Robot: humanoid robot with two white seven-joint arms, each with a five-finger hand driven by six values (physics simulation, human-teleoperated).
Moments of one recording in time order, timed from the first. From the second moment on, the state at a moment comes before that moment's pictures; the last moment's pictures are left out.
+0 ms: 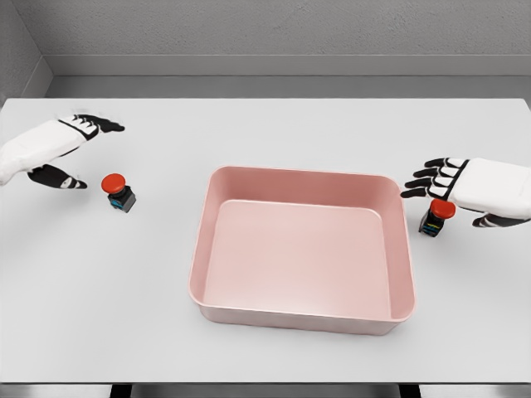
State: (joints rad) left arm -0.52 0.87 -0.52 -1.23 -0.32 -0.61 -0.23; right arm -0.47 -1.26 0.65 -1.72 0.36 -0.61 0.25
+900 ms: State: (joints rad) left arm -0.54 0.84 -0.59 -1.23 -0.32 -0.61 -0.26; right arm -0.46 -1.04 0.65 -1.31 0.38 -0.61 0.25
